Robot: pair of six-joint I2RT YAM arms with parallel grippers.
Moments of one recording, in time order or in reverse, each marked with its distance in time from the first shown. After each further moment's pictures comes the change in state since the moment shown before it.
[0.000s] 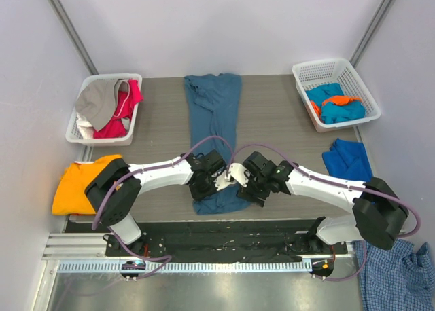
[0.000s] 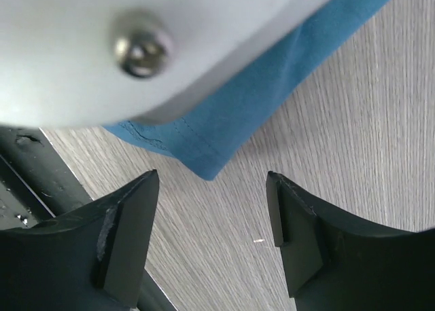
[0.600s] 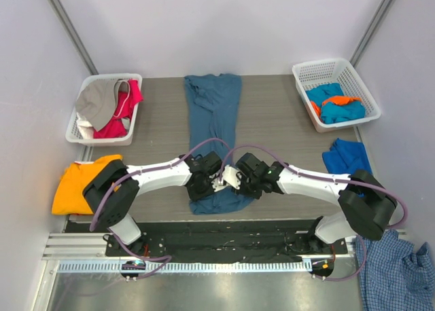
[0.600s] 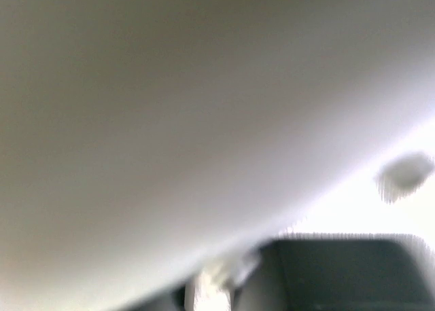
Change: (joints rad) left arm -0.005 -0.015 -0.020 -0.010 -0.043 0.013; right arm 0.024 0.104 0.008 0.122 -0.047 -0.082
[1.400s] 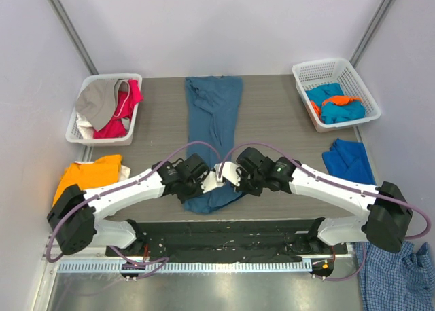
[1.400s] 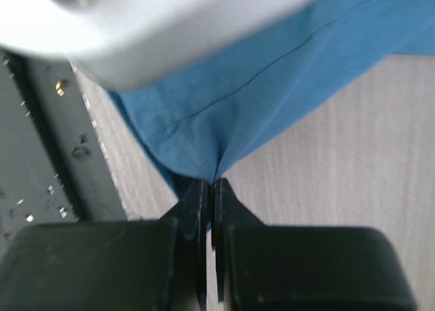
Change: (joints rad) left arm -0.005 -0.314 -0.117 -0.022 -0.067 0.047; right arm 0.060 -0.142 0.138 -0.214 -0.004 0.021
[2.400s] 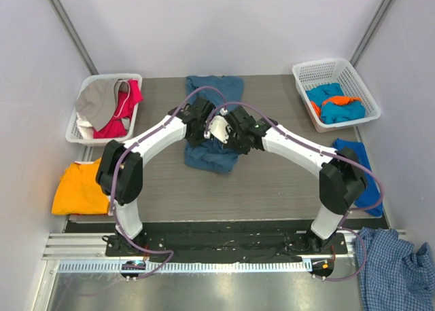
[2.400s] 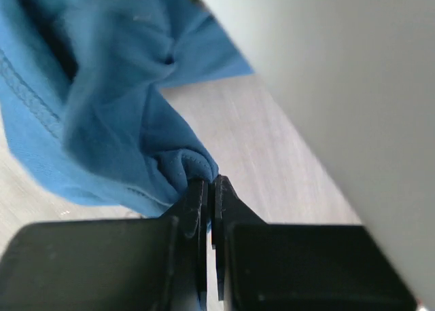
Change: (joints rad) left arm 0.313 0.478 0.603 -0.027 -0.060 0.207; right arm -0.198 0.387 0.438 -0.021 0.141 -0.143
